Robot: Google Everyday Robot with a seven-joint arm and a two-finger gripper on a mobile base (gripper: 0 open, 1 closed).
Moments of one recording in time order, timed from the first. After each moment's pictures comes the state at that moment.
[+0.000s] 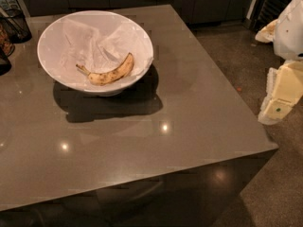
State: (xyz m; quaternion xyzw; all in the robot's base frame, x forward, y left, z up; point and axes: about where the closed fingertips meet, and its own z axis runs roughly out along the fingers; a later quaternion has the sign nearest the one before) arm 0.438 -0.217 0.976 -0.60 0.78 -0.03 0.16
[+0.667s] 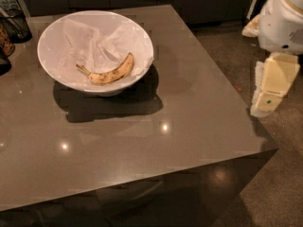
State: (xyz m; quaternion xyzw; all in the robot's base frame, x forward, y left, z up) arm 0.450 -0.203 0.980 -0.63 0.76 -0.05 0.13
